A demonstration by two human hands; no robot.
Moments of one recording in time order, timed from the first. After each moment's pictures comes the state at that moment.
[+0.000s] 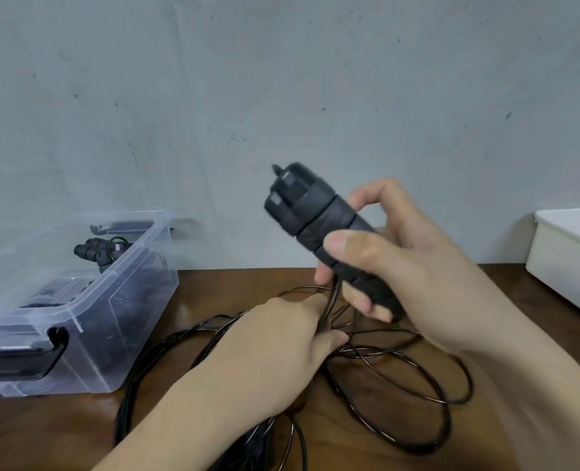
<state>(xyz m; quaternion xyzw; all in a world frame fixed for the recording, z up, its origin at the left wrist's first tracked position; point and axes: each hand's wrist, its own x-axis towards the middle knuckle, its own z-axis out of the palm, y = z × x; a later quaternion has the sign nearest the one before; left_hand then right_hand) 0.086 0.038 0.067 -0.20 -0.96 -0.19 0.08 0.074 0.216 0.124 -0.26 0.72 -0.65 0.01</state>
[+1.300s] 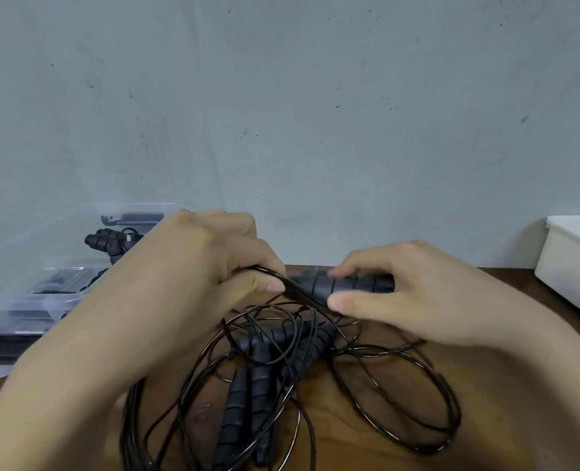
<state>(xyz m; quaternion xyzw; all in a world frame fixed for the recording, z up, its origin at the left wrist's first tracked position) 0.086 -0.042 0.125 -0.28 -0.91 -0.15 0.25 0.050 0.236 0.114 -0.27 0.93 -0.26 0.02</state>
